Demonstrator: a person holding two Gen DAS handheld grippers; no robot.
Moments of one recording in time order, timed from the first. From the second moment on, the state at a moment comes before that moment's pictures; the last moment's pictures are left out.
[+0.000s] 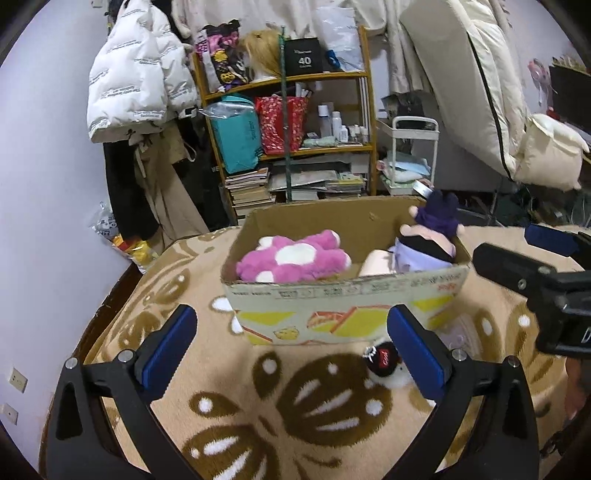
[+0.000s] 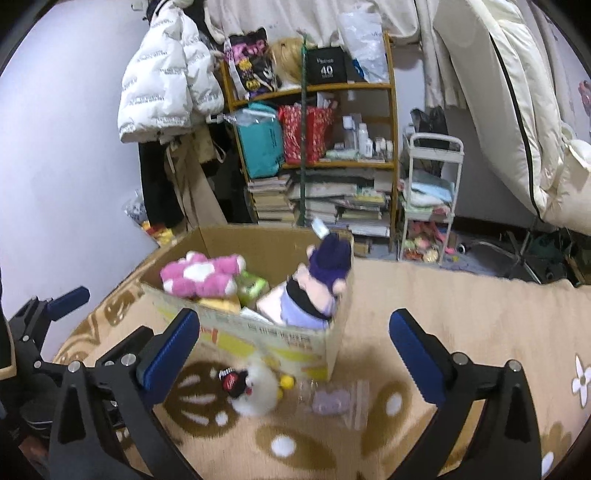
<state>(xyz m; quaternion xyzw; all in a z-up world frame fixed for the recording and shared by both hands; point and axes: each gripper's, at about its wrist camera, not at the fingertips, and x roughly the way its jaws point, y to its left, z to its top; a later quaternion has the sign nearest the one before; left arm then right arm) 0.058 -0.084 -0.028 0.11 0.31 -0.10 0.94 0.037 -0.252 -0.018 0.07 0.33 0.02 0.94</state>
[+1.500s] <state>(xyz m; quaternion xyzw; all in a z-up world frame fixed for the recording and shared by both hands) 0.112 -0.151 -0.137 0.13 0.45 -0.22 0.86 0.087 -0.290 -0.144 0.18 0.53 -0.04 0.83</state>
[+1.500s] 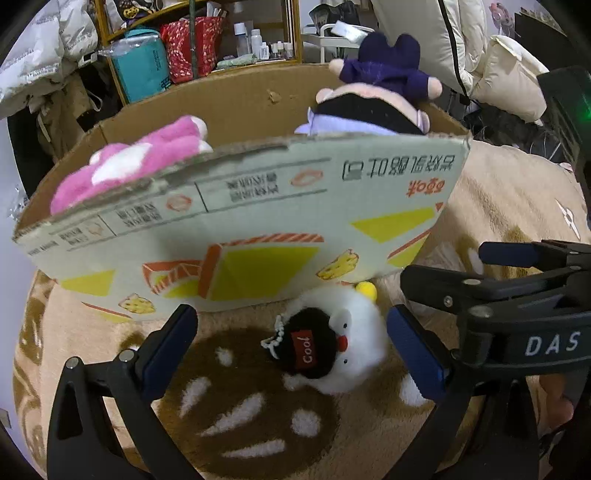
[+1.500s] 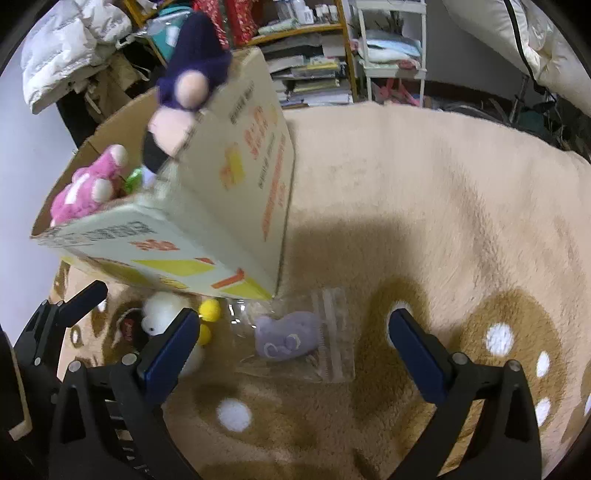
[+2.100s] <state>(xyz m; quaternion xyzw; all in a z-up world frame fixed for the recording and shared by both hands) 0.103 -0.160 -0.155 0.12 0.47 -0.26 0.84 0.109 -0.286 -0.168 0.13 0.57 -0.04 0.81</state>
